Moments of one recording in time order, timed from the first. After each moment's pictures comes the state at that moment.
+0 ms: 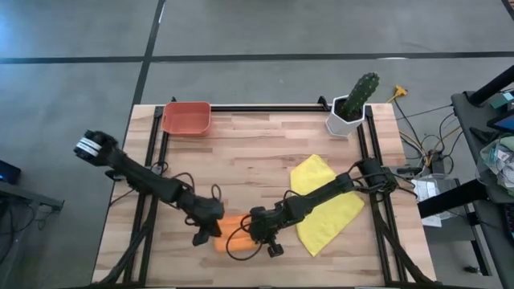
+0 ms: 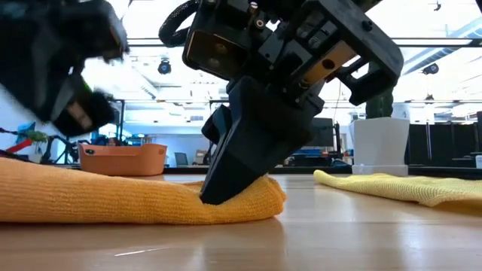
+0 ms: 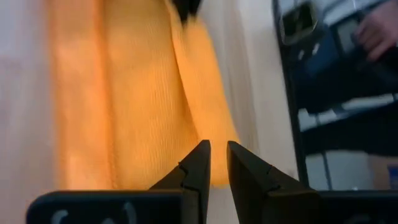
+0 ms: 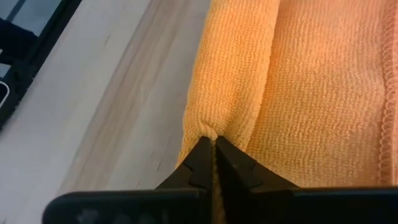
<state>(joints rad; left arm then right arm) -0.45 1.35 0.58 0.05 0.22 -0.64 0.37 2.19 1.38 -0.13 -0.23 0.07</state>
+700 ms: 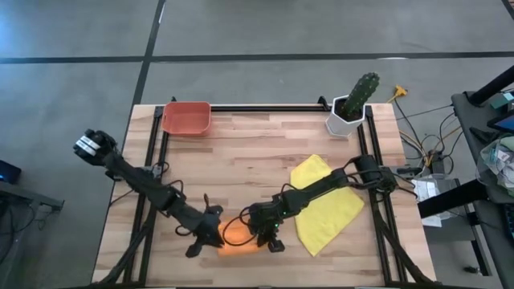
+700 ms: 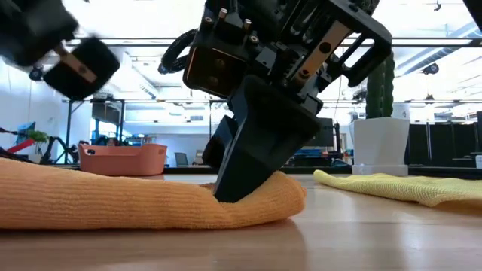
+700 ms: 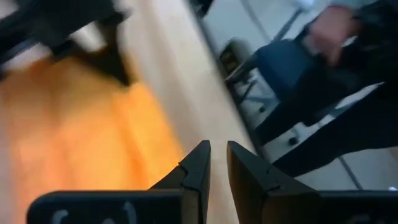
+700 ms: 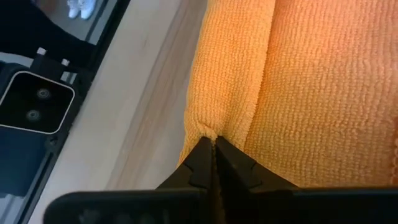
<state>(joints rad) -0.60 1.36 0.61 0.26 0.07 -0.49 0.29 2.19 1.37 -0.08 -0.49 0.15</state>
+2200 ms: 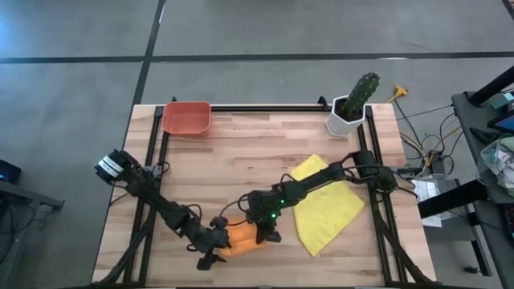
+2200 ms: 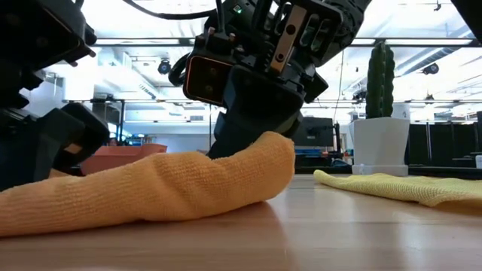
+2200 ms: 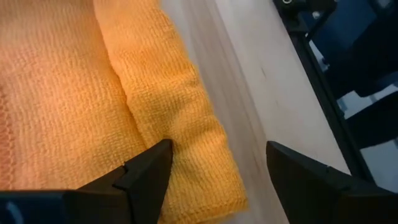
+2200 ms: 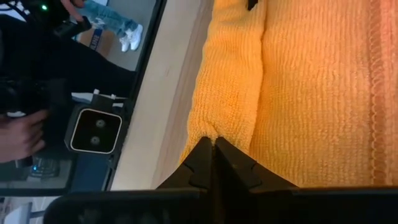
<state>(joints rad) -0.69 1.75 0.69 0.30 -0.05 -0.54 0.20 2.19 1.33 0.04 -0.71 0.35</state>
